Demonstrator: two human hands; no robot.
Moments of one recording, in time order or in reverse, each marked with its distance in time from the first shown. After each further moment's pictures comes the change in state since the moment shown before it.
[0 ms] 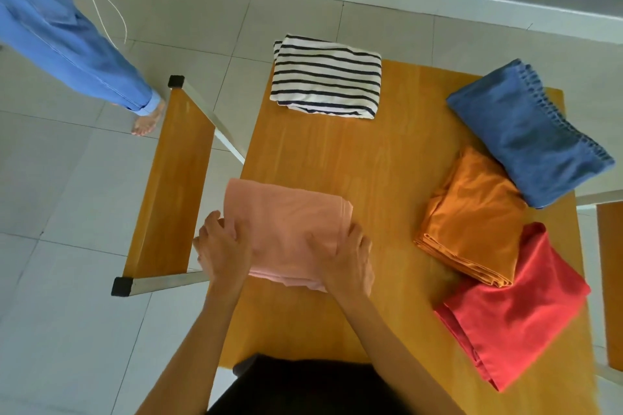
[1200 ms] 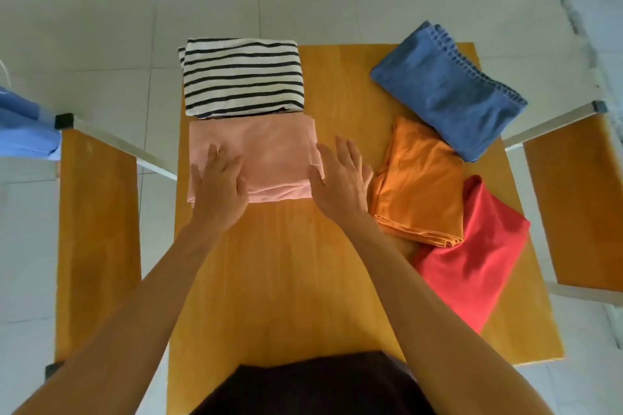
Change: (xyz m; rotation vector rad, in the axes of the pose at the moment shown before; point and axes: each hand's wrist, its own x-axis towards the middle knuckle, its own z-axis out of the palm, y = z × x) left_hand 0.061 0.118 0.051 0.276 -0.310 0.873; right_hand 0.114 -0.013 -0.075 -0.196 0.304 -0.413
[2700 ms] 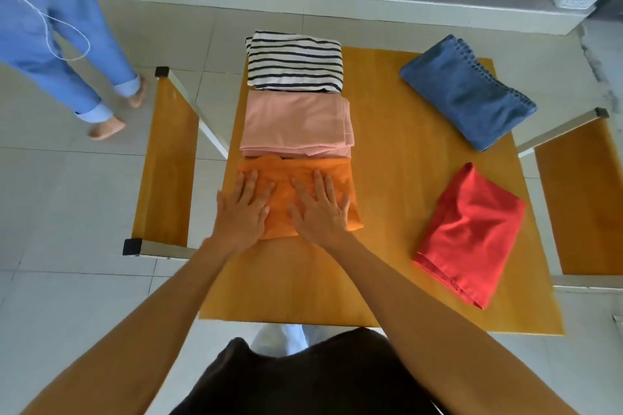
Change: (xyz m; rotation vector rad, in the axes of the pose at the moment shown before) left_hand -0.156 -0.034 0.006 0.198 -0.274 -0.016; right_hand -0.138 -0.039 0.058 -0.153 -0.338 -0.171
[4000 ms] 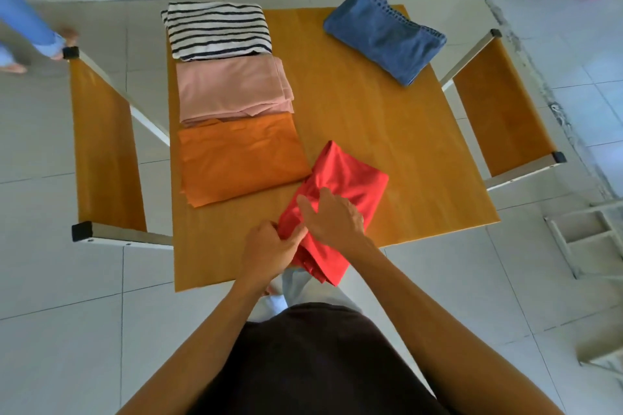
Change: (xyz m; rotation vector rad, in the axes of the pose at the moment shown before) left_hand -0.116 0.119 0.043 -0.692 -0.146 -0.233; right_hand -0.145 0.034 -0.015 0.256 0.081 0.465
